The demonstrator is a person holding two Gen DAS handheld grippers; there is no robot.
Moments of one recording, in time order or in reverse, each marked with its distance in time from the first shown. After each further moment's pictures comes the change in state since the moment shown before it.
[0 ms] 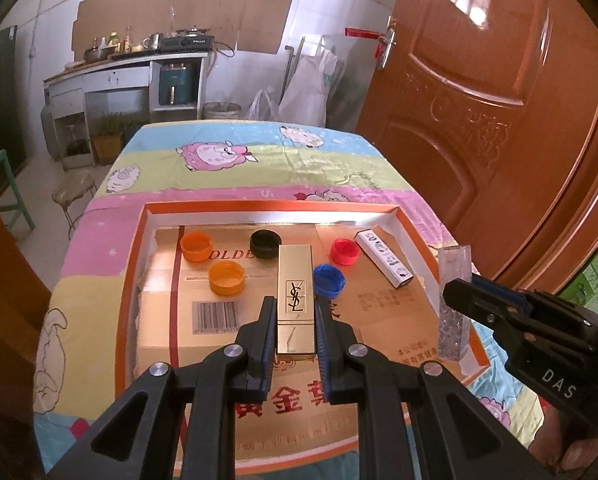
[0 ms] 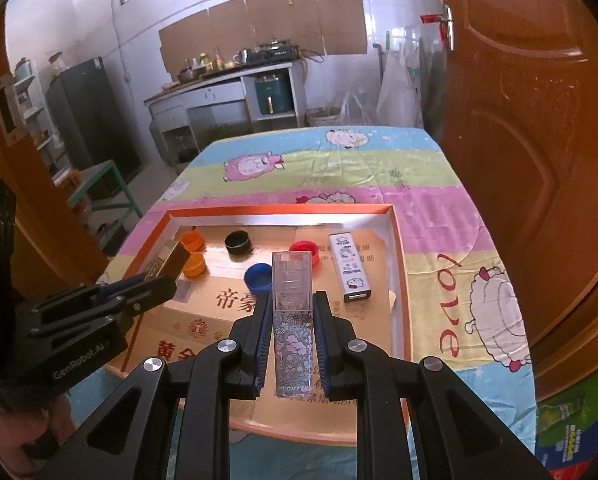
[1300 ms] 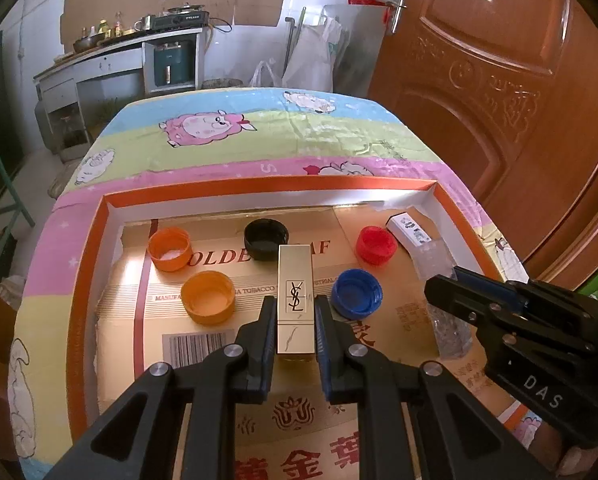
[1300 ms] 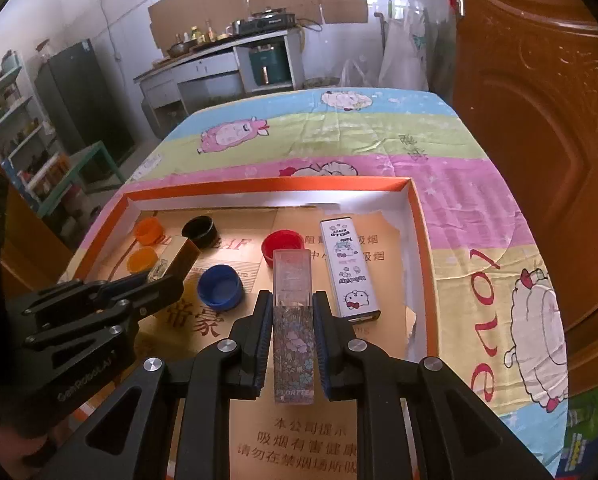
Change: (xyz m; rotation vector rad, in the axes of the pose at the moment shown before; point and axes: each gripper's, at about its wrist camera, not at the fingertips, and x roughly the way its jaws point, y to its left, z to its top) left arm 0.071 0.002 0.013 0.032 0.100 0.042; right arm 0.078 -0.017 0.009 0.009 0.106 0.005
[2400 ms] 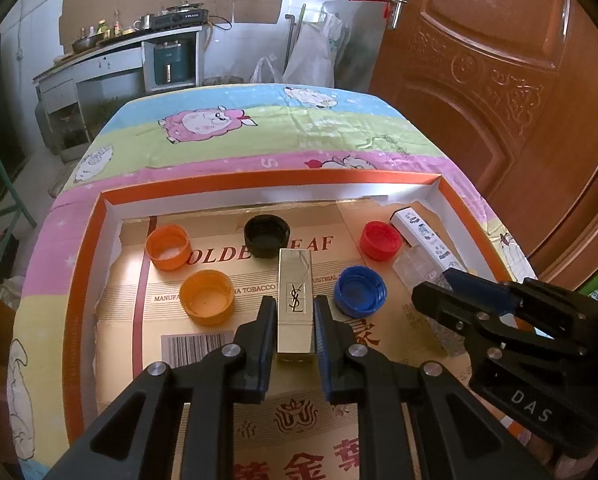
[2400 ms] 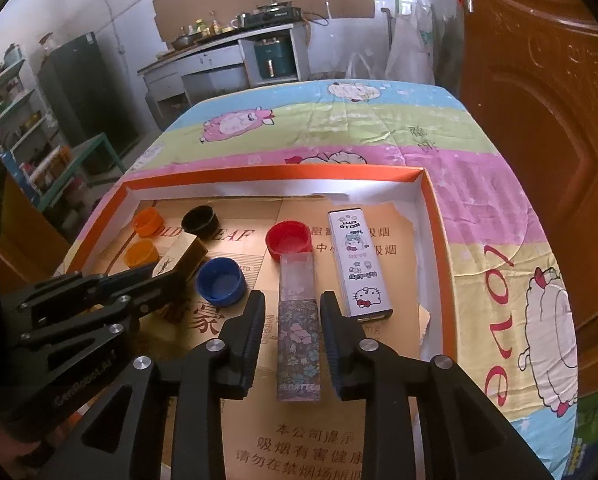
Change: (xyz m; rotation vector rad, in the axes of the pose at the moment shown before) left arm 0.004 -0.002 0.000 0.007 0.007 0.013; right arm 0.014 0.002 -0.002 -0.017 0.017 0.016
